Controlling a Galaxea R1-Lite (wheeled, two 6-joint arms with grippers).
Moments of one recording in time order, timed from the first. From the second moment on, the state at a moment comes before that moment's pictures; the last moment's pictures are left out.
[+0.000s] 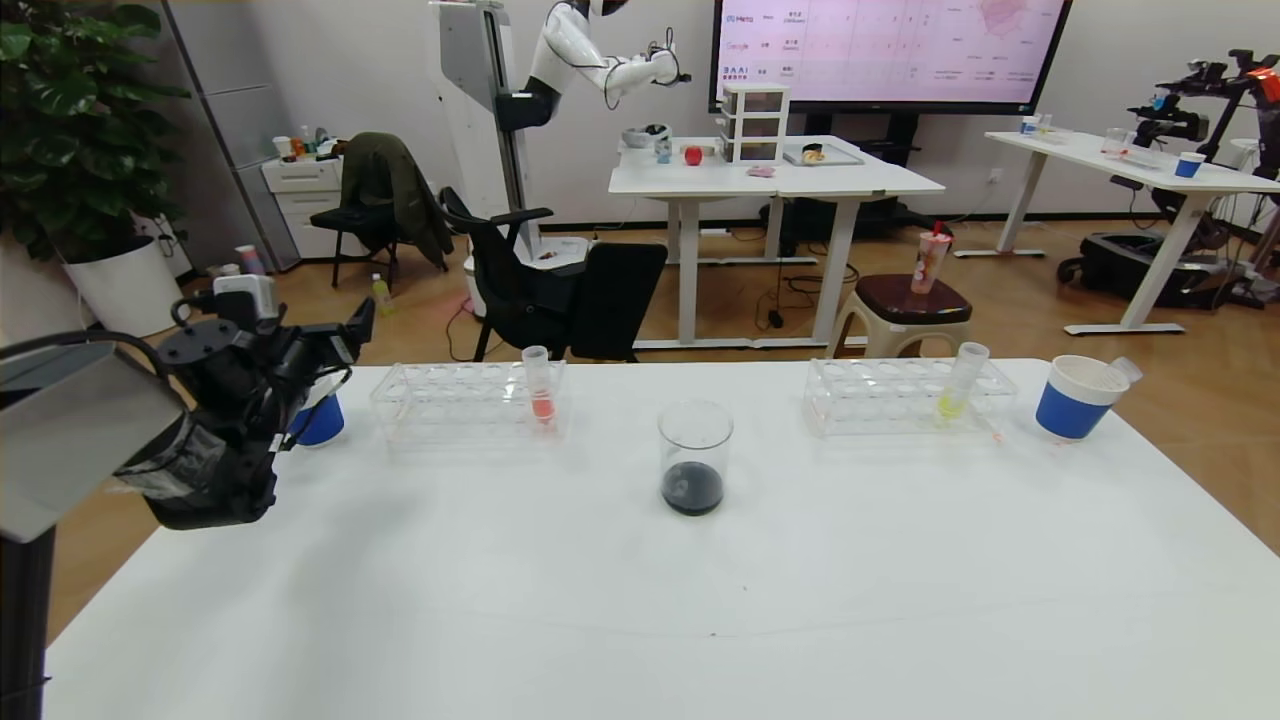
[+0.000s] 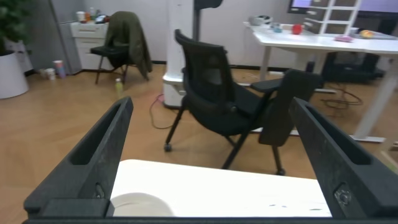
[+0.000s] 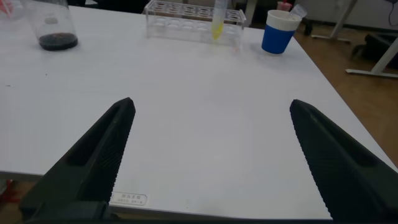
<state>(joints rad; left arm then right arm) 0.17 2.37 -1.16 -1.46 -0.03 -0.04 0.00 0.00 0.00 0.00 0.03 -0.07</state>
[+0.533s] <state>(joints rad) 0.00 2.25 -1.14 -1.38 0.04 0.04 0.00 0.00 0.00 0.00 0.03 -0.07</state>
